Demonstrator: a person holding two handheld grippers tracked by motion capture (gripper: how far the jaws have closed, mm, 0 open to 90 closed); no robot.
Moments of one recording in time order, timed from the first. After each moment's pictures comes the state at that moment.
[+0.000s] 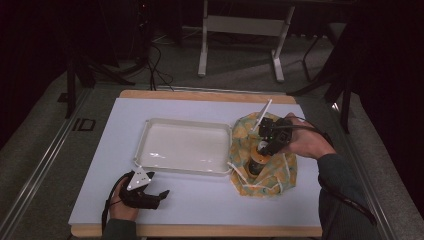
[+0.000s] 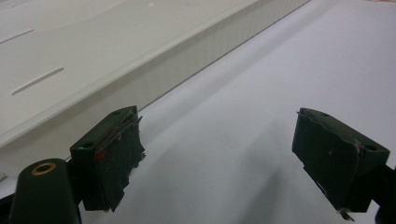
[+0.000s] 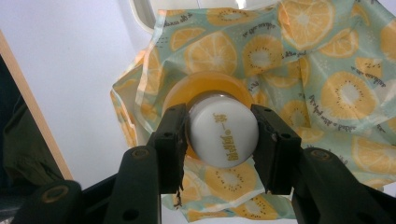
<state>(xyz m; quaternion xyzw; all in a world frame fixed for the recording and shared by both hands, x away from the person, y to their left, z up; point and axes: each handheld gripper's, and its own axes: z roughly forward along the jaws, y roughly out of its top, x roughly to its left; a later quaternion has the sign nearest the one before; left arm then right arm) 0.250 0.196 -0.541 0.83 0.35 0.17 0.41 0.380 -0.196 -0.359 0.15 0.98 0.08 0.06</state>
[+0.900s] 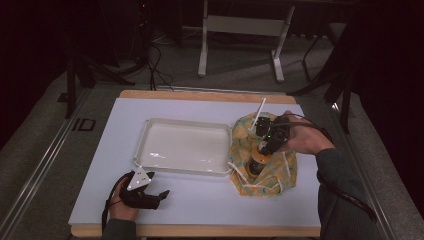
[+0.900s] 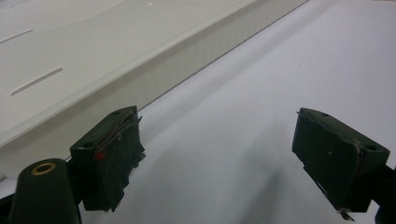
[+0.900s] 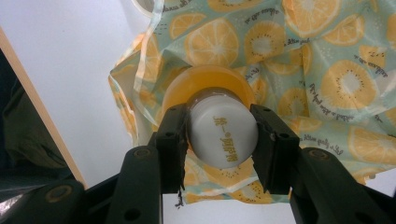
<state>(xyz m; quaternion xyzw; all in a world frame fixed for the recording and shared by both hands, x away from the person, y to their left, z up) 0.250 0.196 -0.541 0.83 0.35 0.17 0.41 0.384 -0.188 -0.356 0.15 0.99 0.04 0.05</state>
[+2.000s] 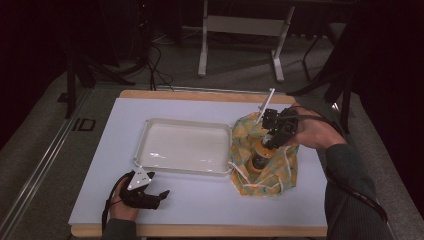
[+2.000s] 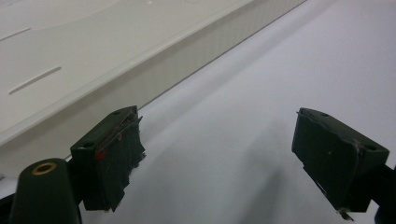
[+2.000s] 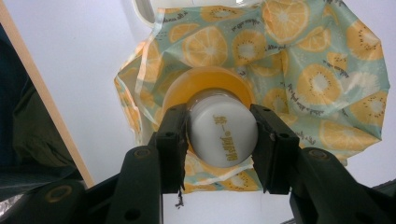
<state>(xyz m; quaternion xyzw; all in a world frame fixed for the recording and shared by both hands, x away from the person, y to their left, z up) 0.250 0.196 -0.541 0.83 0.35 0.17 0.40 0.380 -0.195 -0.323 0.15 0.99 0.06 0.07</state>
